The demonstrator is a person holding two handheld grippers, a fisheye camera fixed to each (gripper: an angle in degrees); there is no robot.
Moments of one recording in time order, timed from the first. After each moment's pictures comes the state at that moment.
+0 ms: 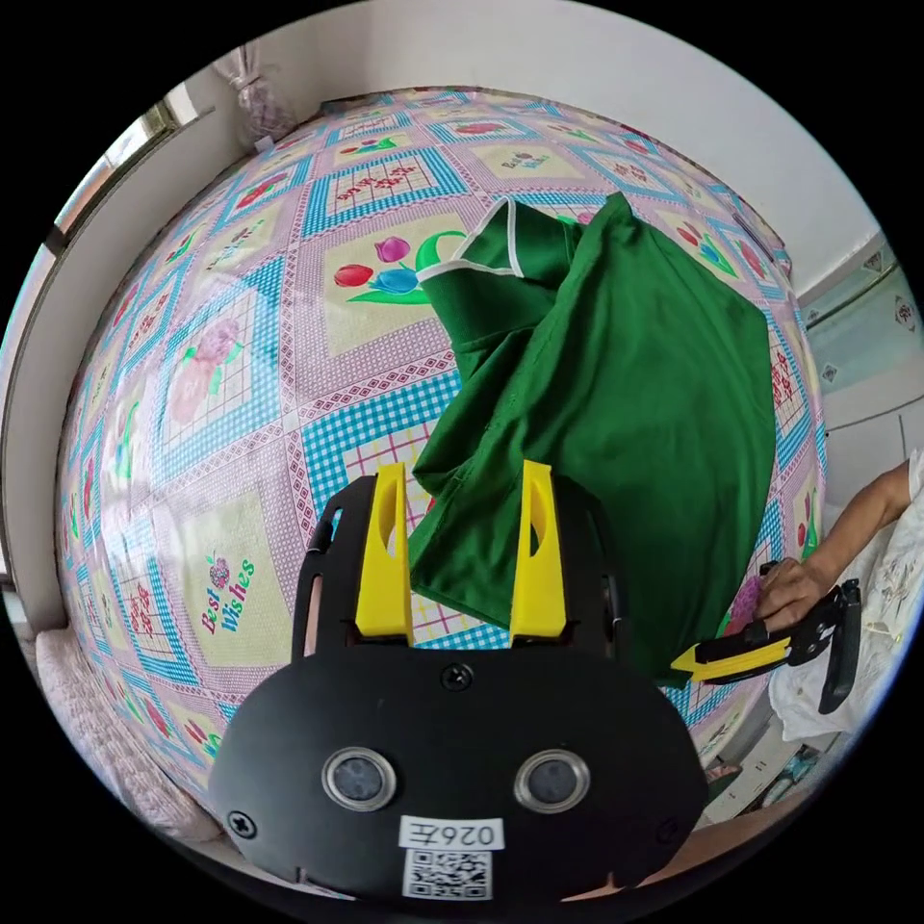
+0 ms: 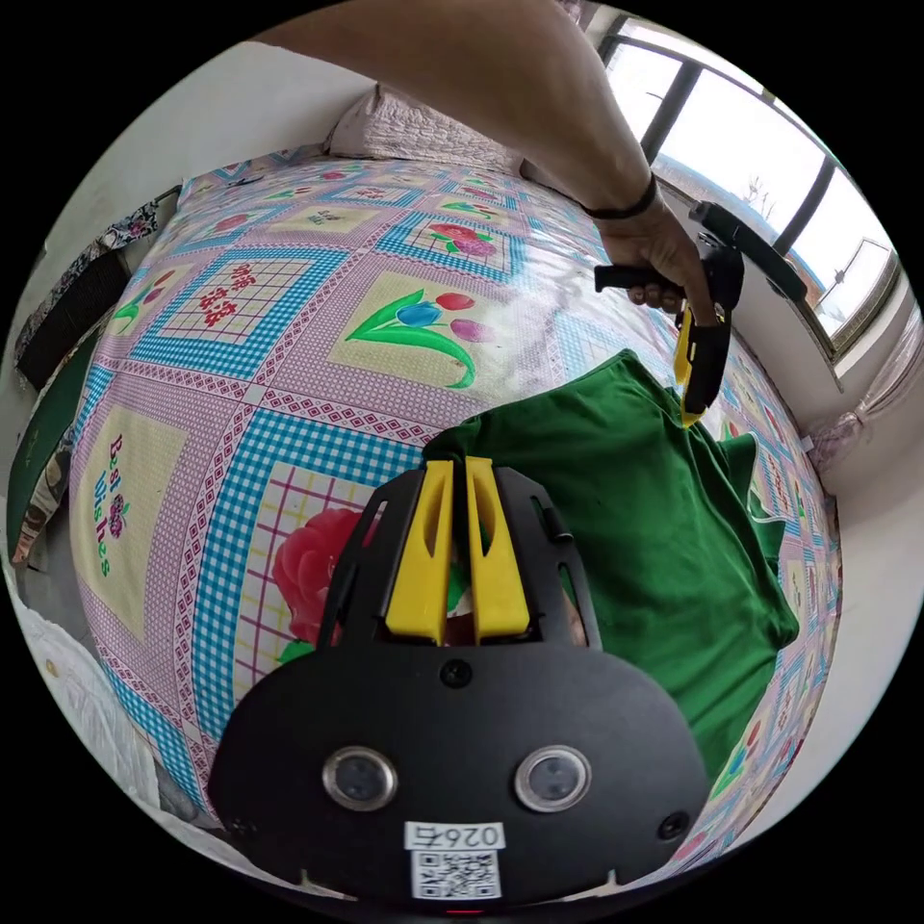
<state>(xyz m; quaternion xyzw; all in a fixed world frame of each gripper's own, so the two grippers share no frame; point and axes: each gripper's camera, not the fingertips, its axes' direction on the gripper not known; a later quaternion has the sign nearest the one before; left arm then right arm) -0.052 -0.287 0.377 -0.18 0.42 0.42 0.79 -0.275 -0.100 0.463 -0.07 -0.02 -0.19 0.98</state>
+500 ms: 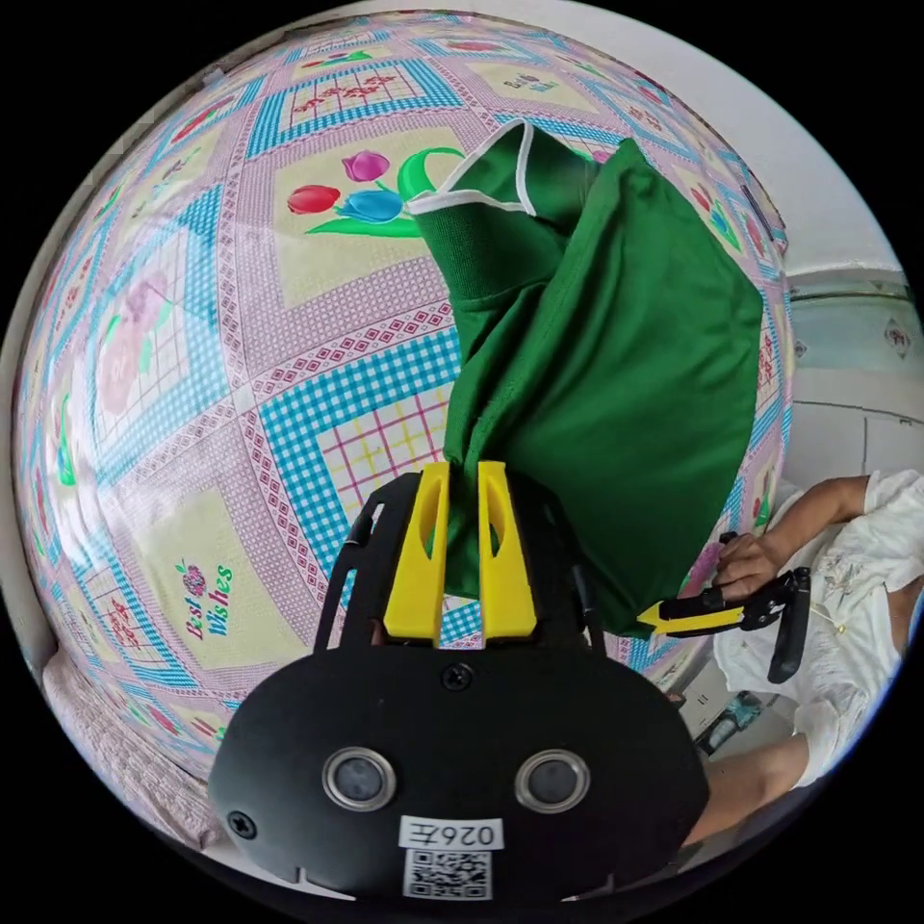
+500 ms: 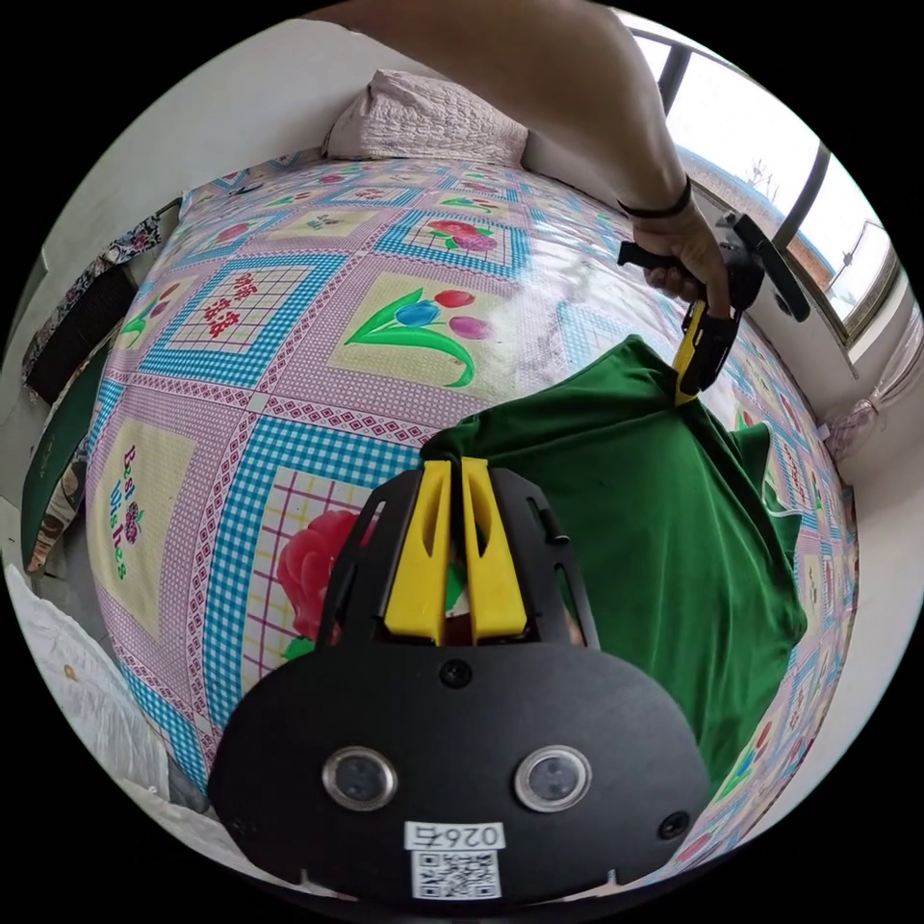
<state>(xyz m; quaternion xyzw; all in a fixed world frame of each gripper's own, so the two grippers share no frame) -0.029 -0.356 0.469 -0.32 0.44 0.43 0.72 -0.236 -0.118 0.448 -0.09 -0.05 -0.18 0.98</state>
